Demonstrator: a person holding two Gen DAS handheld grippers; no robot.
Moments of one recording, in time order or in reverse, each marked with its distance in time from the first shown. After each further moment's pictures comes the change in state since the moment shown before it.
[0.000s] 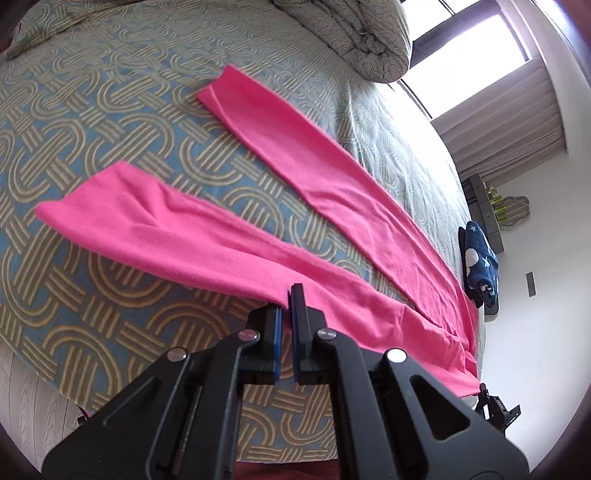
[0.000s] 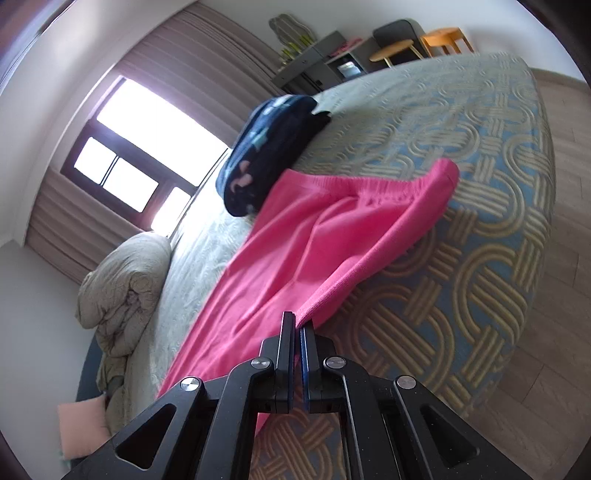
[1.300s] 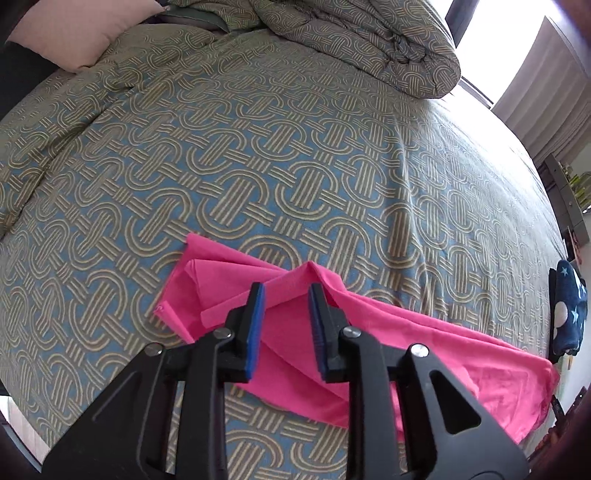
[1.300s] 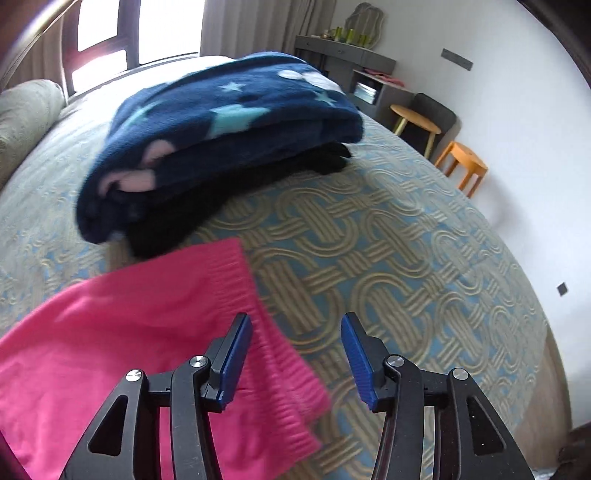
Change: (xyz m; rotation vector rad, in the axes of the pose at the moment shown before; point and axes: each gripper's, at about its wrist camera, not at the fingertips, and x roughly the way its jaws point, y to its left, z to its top) left arm 0.089 -0.080 0.174 0.163 -0.083 0.410; right arm 0.208 0.035 0.146 -0.618 0.159 -0.727
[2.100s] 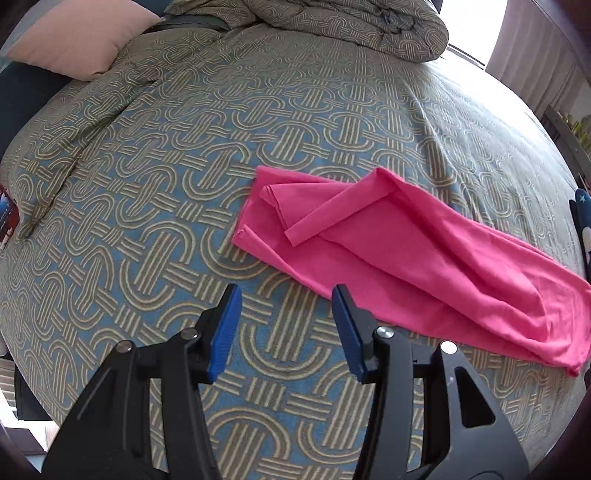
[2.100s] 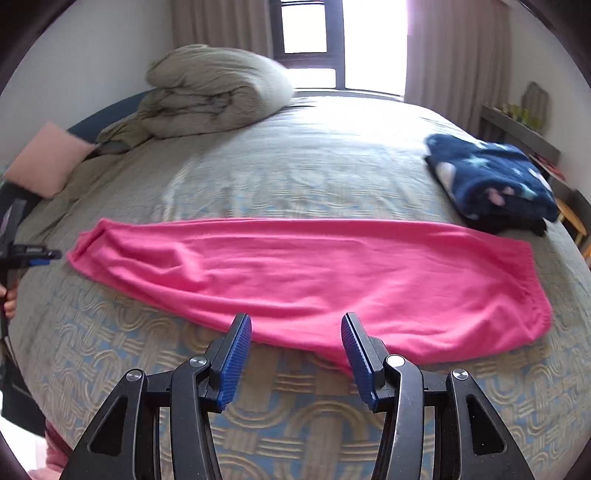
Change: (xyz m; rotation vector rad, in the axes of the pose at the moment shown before) left arm 0.006 0.056 -0.064 0.150 0.003 0.083; right arm -0.213 0.186 -0.174 -0.463 -0.215 0.642
